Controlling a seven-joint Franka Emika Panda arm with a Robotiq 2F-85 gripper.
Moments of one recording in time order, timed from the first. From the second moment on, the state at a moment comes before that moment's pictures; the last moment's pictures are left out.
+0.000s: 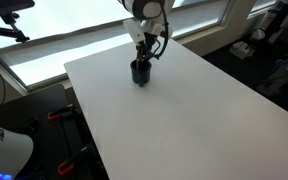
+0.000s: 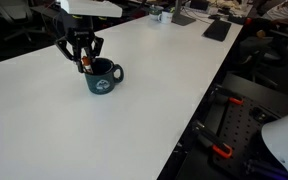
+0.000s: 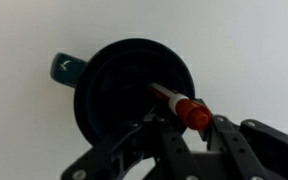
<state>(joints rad) 0.06 0.57 0.11 -1.87 0.22 2.27 0.10</state>
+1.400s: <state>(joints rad) 0.03 0.52 0.11 -1.87 0.27 2.29 0.10</state>
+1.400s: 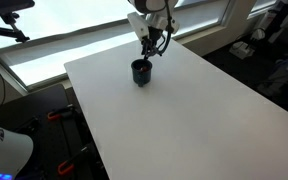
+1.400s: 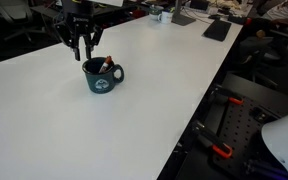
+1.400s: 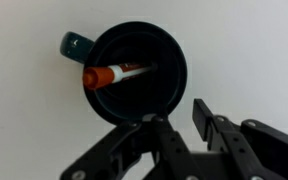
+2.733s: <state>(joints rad) 0.05 0.51 0.08 -1.93 0.21 2.27 0.14</state>
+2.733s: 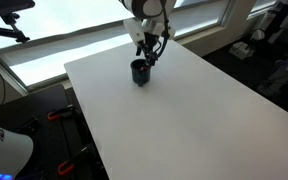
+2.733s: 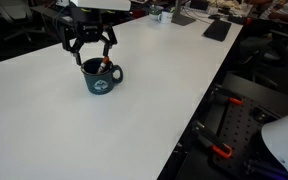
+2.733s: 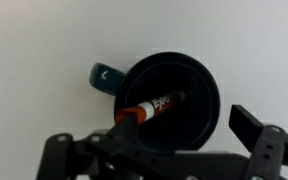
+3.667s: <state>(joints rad) 0.06 0.54 0.08 -1.93 0.18 2.28 0.14</state>
